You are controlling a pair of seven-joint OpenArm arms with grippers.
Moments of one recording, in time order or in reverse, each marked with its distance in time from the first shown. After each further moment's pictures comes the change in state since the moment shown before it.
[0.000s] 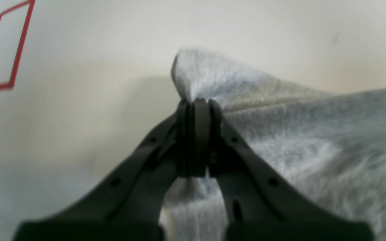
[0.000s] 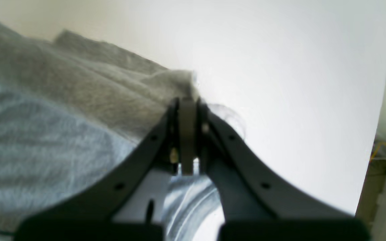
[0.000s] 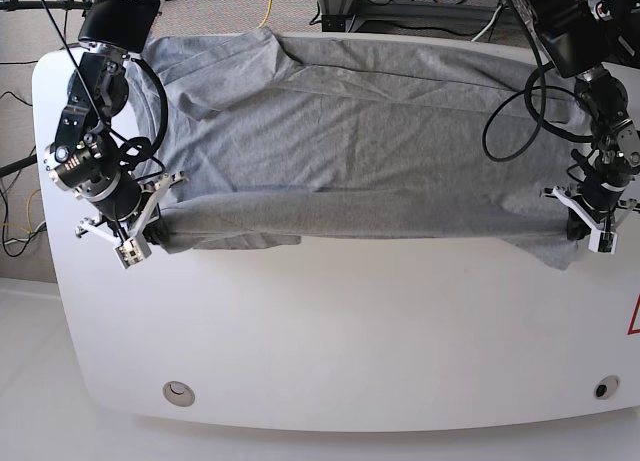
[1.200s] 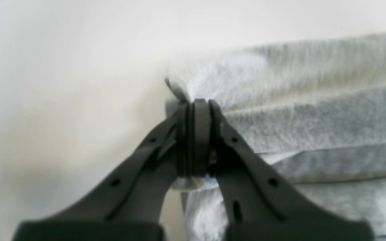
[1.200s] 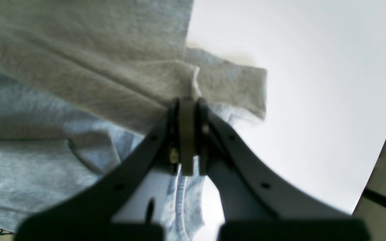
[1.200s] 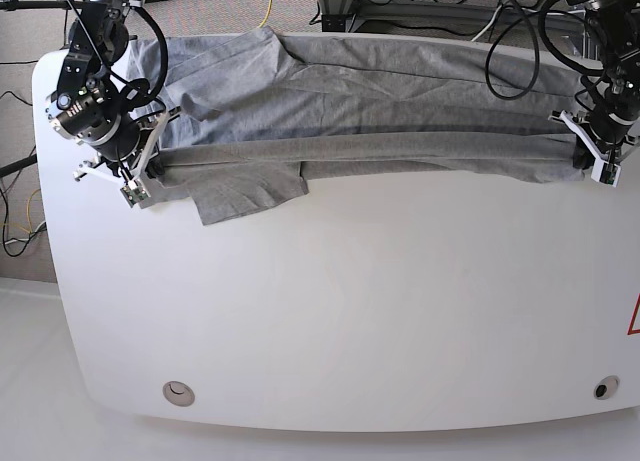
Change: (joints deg) left arm 19.5 -2.7 -3.0 12.8 -6.8 -4.2 4.2; right arm -12.7 0.4 2.8 6.9 0.7 1.7 -5.9
